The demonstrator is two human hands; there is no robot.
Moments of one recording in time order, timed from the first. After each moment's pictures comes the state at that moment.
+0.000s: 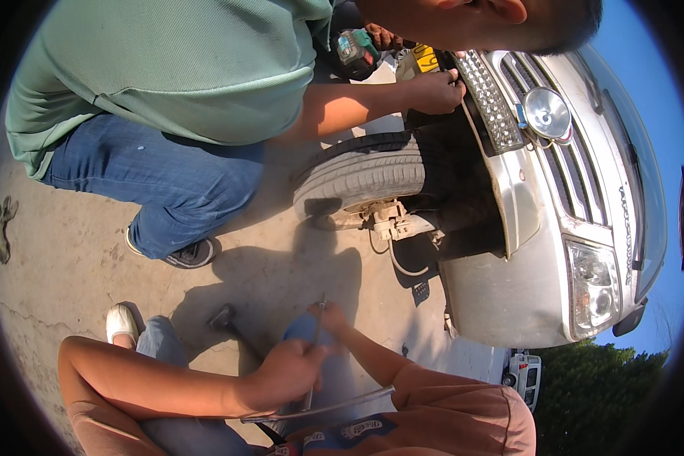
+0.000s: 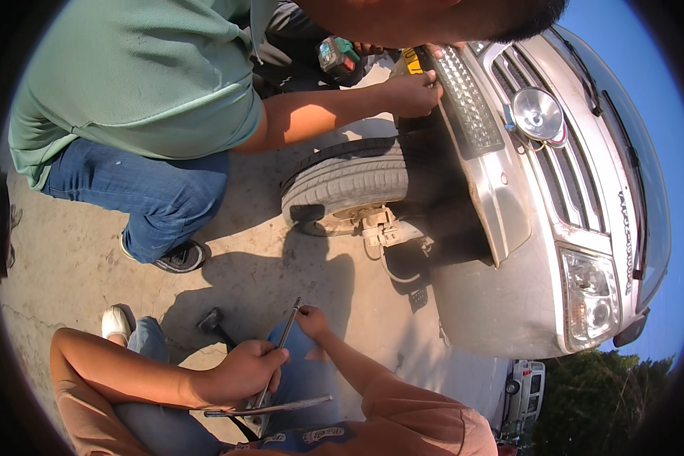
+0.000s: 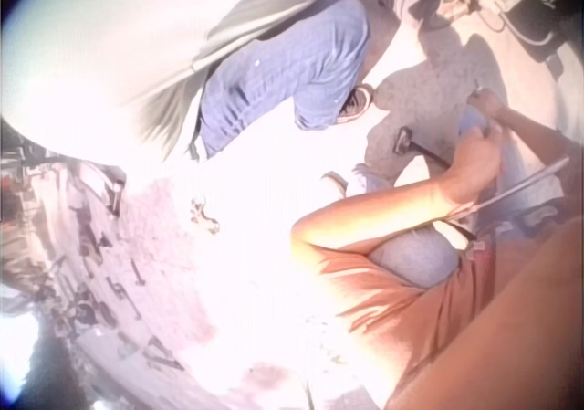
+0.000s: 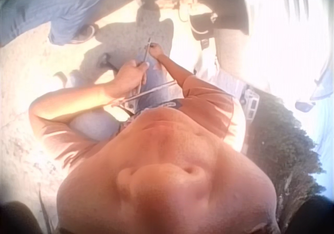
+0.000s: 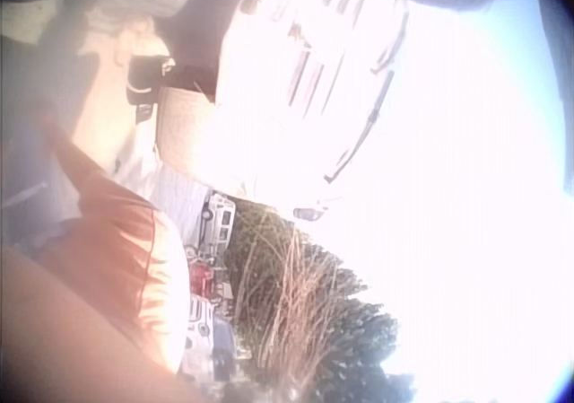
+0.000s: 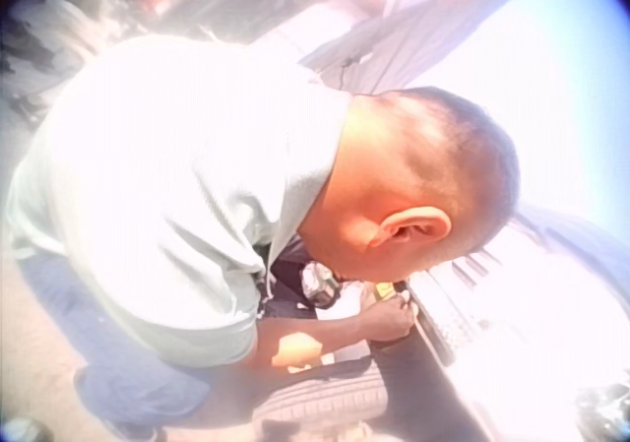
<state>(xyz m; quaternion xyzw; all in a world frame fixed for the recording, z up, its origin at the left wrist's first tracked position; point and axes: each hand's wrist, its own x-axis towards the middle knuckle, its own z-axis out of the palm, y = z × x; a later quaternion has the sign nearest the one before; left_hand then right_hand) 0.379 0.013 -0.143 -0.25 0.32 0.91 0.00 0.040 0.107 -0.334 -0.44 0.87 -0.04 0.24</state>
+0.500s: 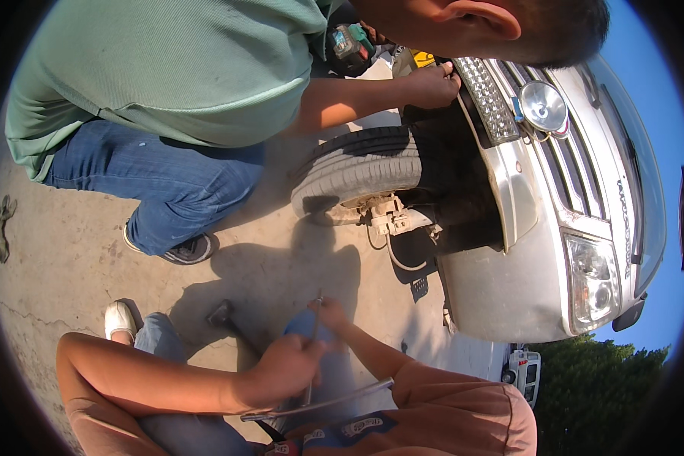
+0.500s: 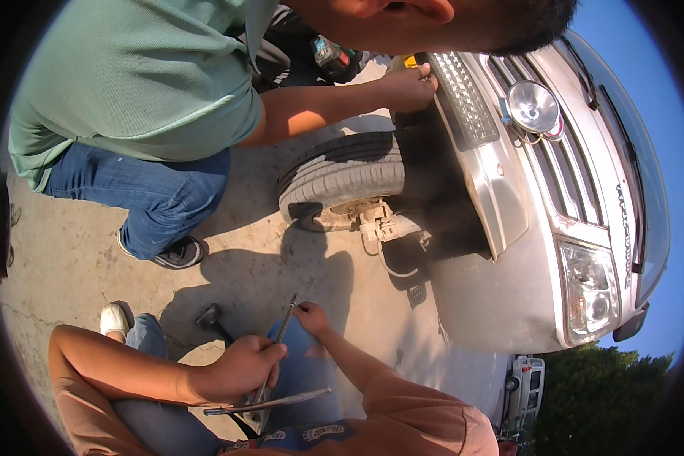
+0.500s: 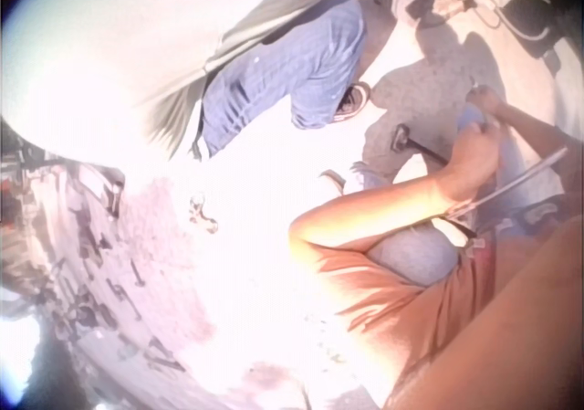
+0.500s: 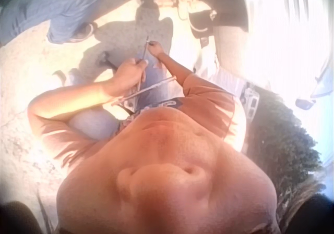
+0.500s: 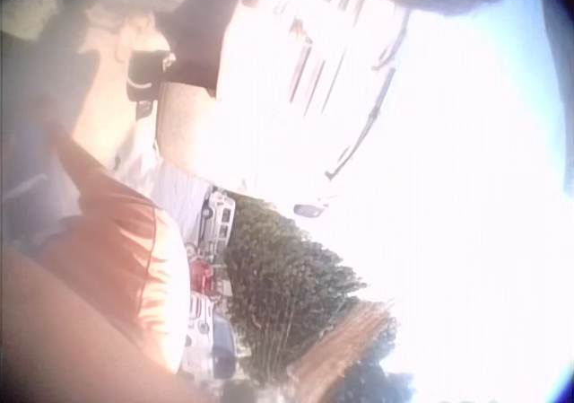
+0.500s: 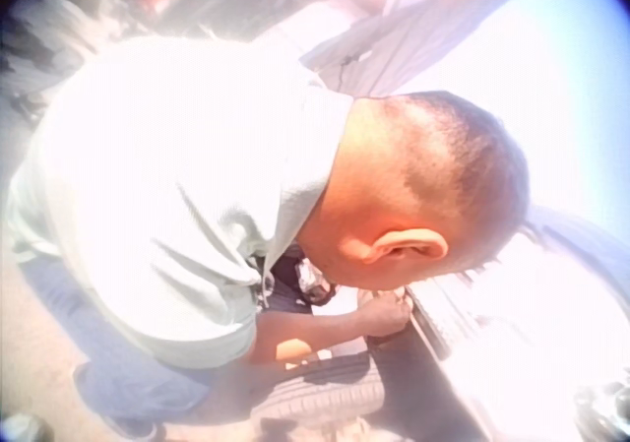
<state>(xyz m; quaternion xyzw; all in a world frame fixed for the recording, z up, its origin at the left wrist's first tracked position) 0.377 0.018 -0.145 -0.26 0.34 0.90 0.00 0.044 0.111 -0.324 -0.43 0.87 -0.06 0.25</state>
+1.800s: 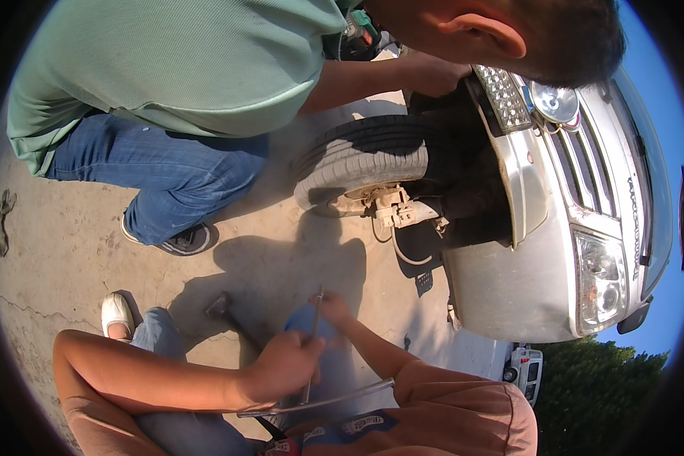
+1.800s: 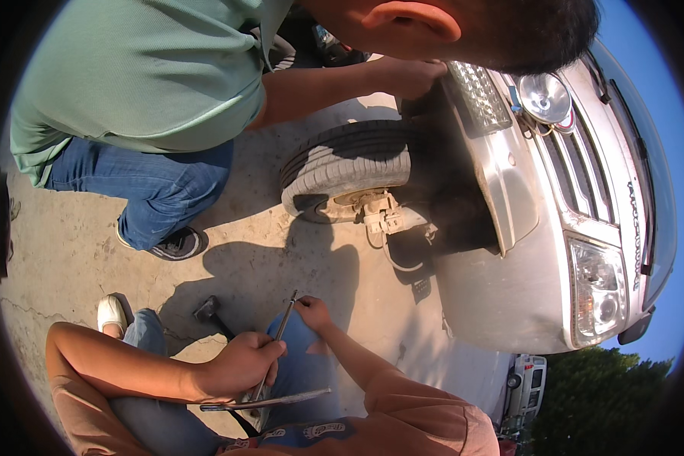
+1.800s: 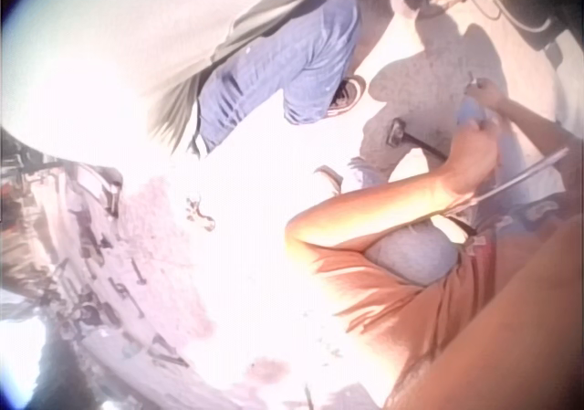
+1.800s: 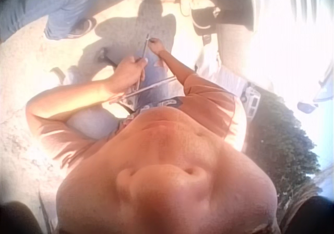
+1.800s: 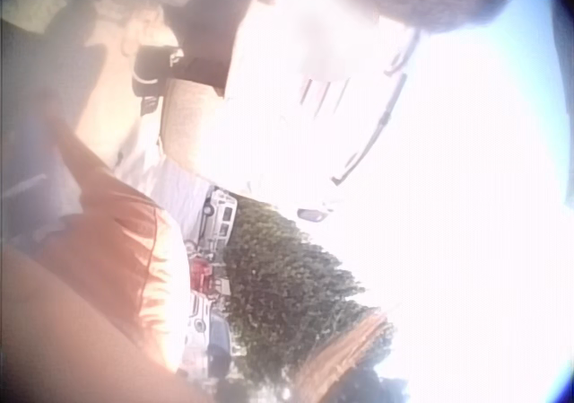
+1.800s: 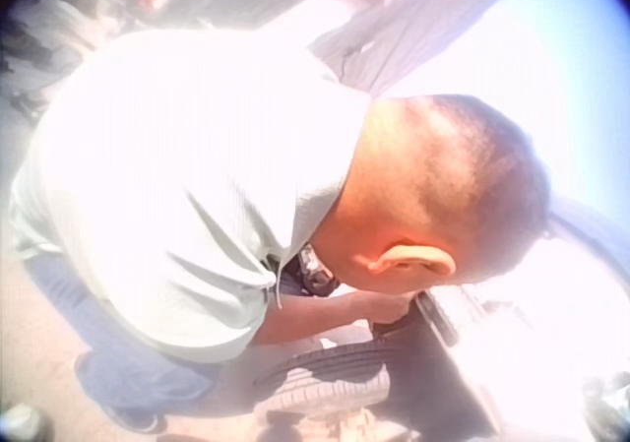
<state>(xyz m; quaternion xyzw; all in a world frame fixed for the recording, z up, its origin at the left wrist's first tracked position) 0.366 0.025 -0.151 -0.26 0.34 0.90 0.00 0.051 0.105 -0.306 -0.40 0.87 -0.03 0.30</state>
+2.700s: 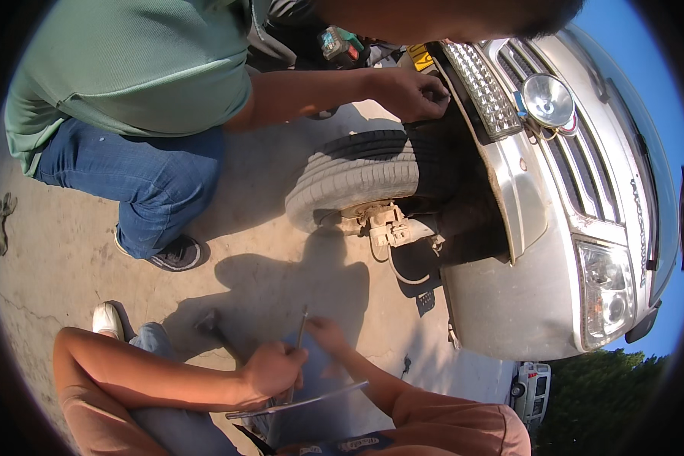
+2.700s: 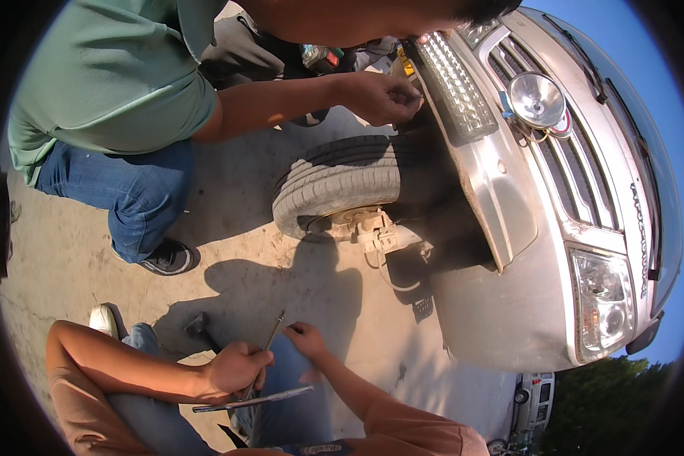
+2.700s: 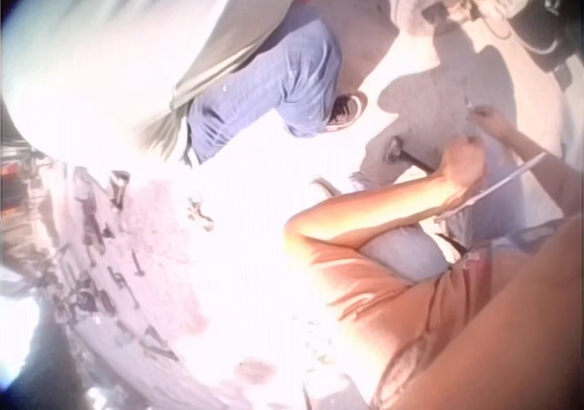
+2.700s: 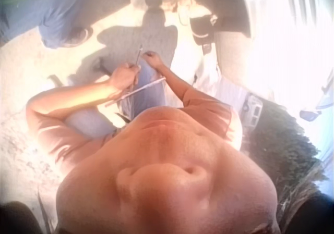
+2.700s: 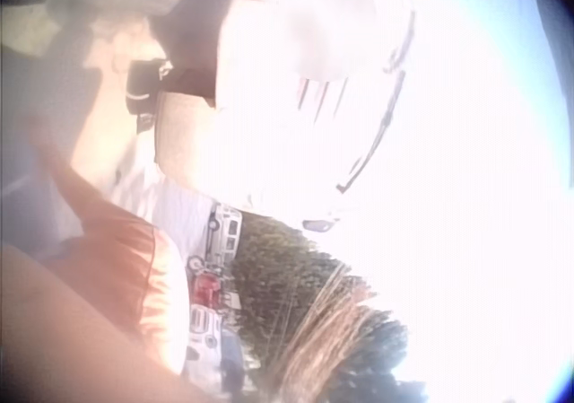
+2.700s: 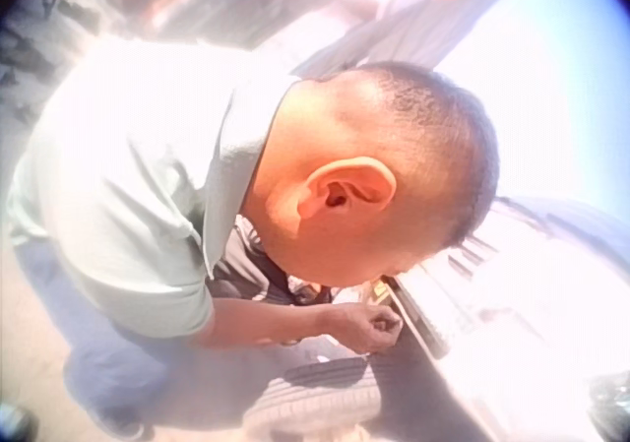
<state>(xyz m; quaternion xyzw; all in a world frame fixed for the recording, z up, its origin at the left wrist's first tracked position) 0.322 0.037 -0.179 -0.29 0.31 0.91 0.00 0.052 0.123 -0.290 -0.41 0.84 -0.10 0.33</state>
